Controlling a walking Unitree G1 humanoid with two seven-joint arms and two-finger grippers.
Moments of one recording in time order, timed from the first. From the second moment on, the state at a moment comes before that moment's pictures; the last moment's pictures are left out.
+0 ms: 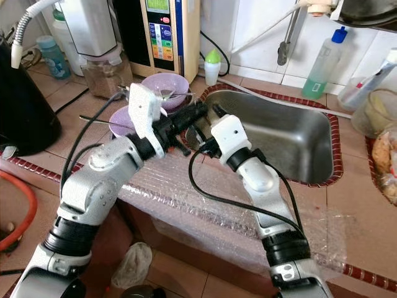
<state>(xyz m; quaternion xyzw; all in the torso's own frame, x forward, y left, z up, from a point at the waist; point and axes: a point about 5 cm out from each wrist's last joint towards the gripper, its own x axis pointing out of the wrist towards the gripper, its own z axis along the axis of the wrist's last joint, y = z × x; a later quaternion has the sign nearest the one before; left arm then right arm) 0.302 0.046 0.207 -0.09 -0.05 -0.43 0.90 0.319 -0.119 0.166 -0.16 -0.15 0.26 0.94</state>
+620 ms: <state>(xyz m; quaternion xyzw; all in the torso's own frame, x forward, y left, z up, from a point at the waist) 0.303 0.045 0.199 -0.08 -0.04 -0.43 0.90 0.323 -0.123 0.160 -0.11 -0.09 0.29 0.95</state>
